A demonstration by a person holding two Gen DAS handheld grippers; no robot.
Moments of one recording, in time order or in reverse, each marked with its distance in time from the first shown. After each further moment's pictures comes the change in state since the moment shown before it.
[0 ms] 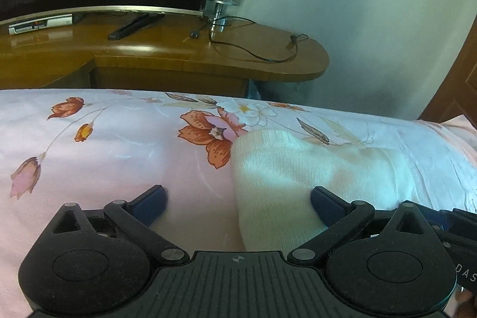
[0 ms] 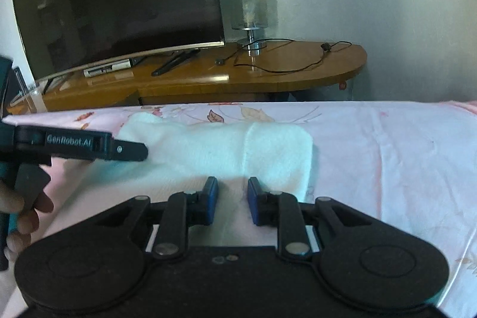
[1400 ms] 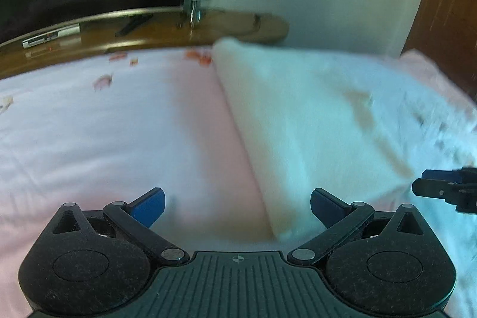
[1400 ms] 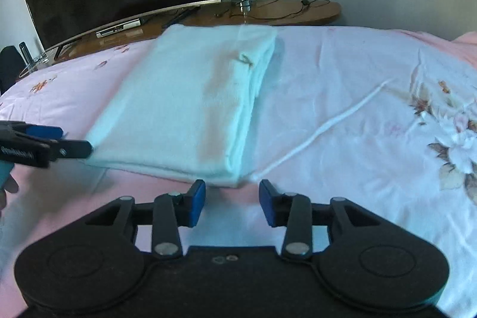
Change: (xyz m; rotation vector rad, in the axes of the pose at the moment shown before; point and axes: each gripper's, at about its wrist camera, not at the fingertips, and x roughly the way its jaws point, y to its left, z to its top) left arm -0.175 0.015 -0.122 0.160 0.014 -0.042; right arm -0.161 0.008 -0.104 0.054 0.110 -0.024
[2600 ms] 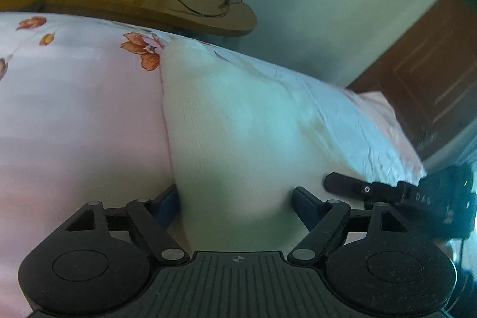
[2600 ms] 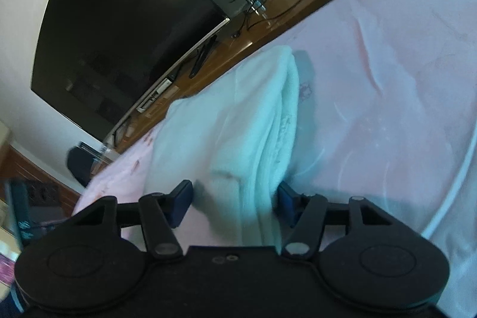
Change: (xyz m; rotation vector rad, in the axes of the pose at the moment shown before) left arm 0.108 0.028 0.080 -0.243 0.128 -0.358; right arm 0.127 -0.075 0.081 0.448 0.034 0.441
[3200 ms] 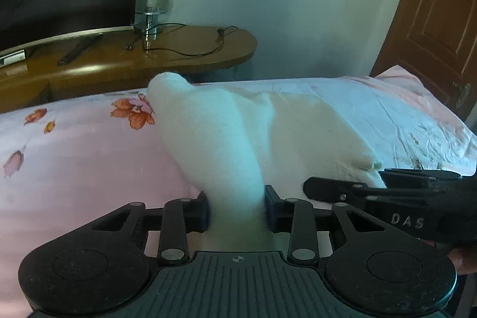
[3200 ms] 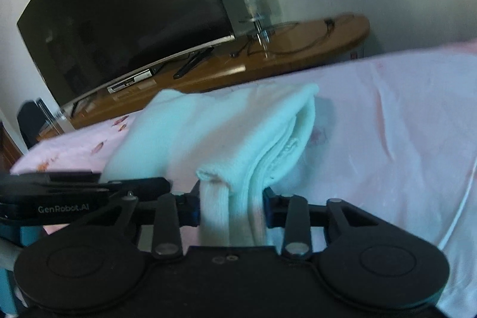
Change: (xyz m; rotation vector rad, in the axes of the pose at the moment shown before) left arm -0.004 -0.069 -0.009 0.306 -0.114 0.231; right arm 0.012 0.070 -0.029 -0.416 -0.113 -0.280
